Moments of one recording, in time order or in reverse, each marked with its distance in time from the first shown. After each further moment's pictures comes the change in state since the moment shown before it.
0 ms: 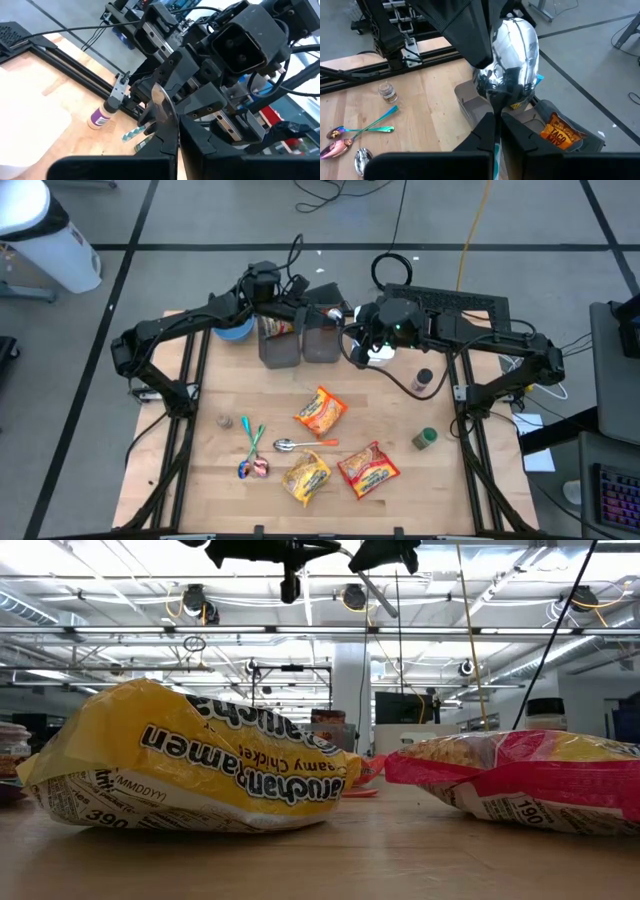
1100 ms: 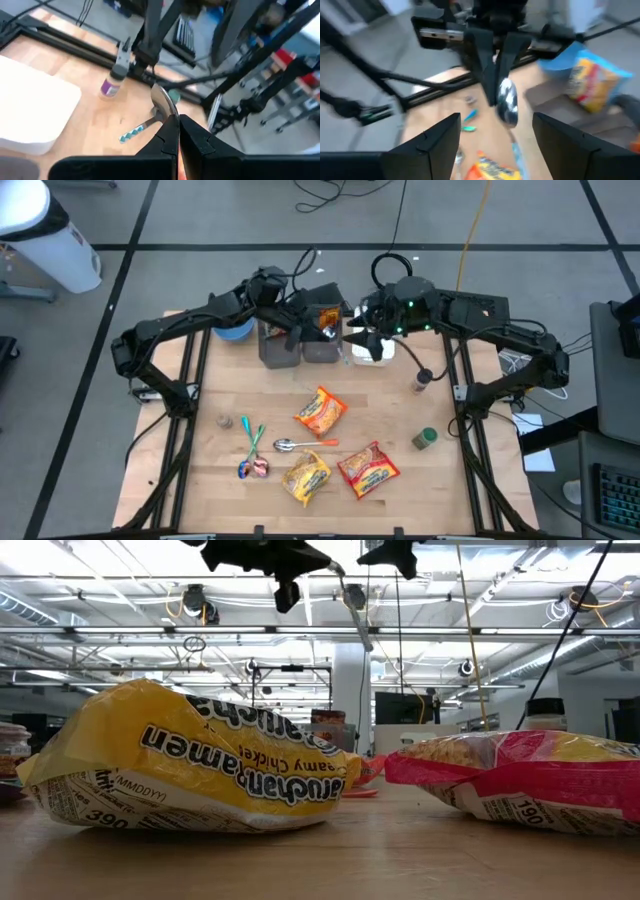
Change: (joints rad) left arm -0.007 0.001 0.012 -0.239 0.096 0.345; right arm -0.163 -0.051 0.000 0.009 -0.478 0.115
